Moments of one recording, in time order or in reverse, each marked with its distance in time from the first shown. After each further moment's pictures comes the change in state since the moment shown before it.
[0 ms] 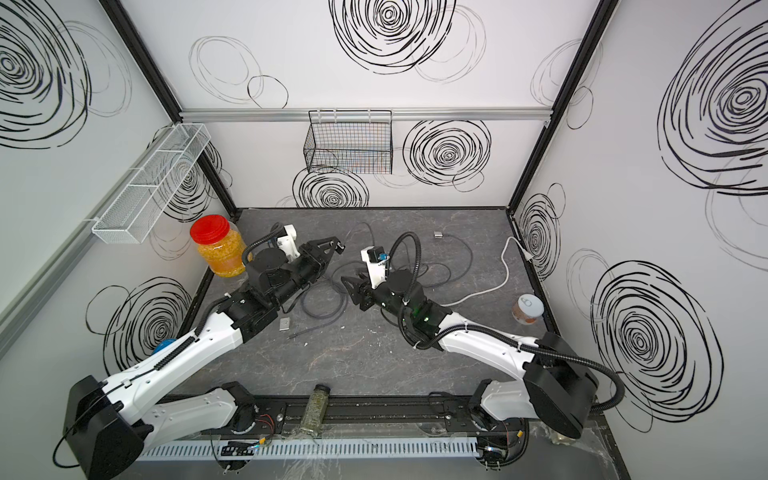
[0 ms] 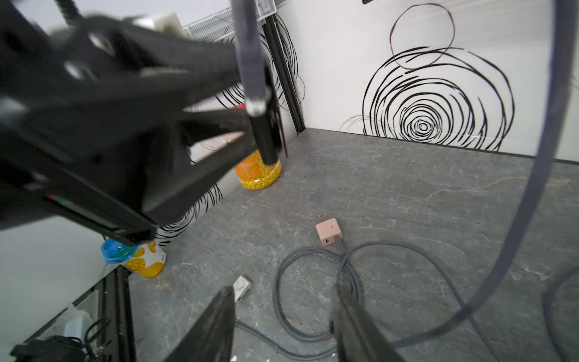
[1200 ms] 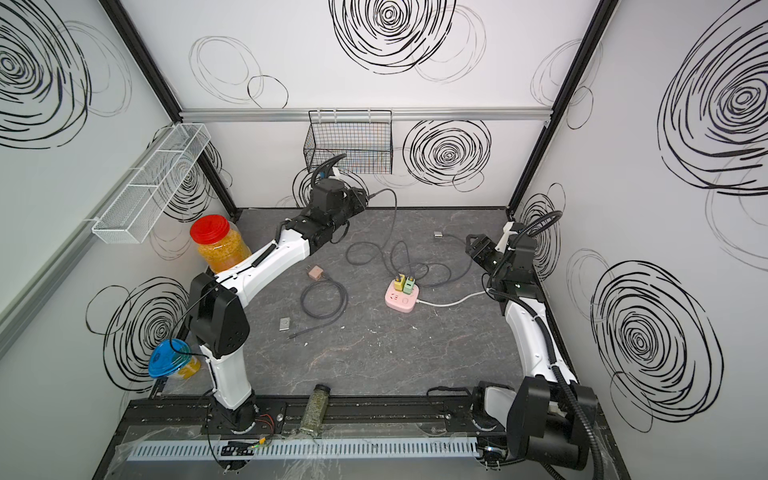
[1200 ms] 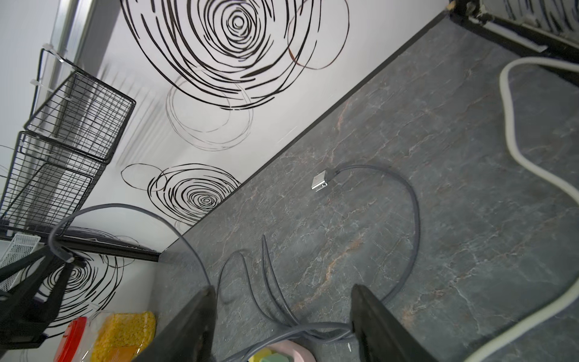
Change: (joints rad) left arm 0.078 0.785 0.816 -0.202 -0.105 0.420; right arm -1.050 -0.101 0.077 -0.458 -0.342 0.311
